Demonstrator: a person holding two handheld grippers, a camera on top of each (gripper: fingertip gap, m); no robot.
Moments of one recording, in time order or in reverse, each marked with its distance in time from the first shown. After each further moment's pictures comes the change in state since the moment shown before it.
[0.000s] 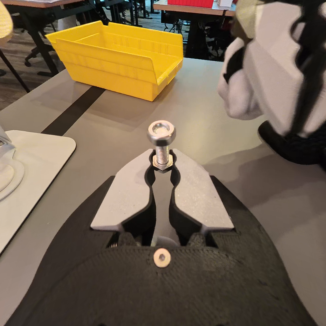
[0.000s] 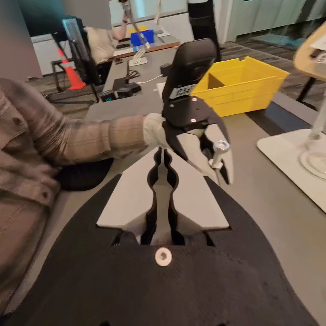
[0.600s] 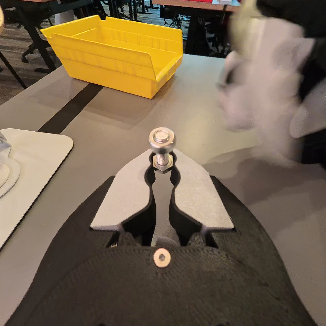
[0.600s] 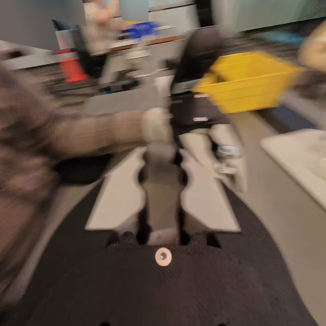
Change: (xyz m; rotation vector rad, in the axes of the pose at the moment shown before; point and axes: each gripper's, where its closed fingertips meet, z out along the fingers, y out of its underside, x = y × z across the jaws) left arm 0.001 0.003 0.004 -0.016 0.000 -0.003; right arm -0.011 0.011 0.013 -0.031 -0.058 -0.031
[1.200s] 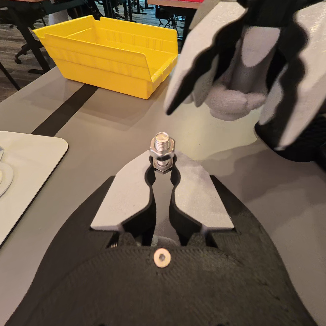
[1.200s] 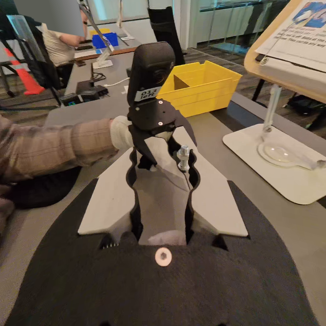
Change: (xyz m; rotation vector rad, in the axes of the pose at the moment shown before) left arm 0.005 -0.001 0.002 -0.001 0.024 0.007; right arm 0.047 -0.007 -0.015 0.043 0.245 0.024
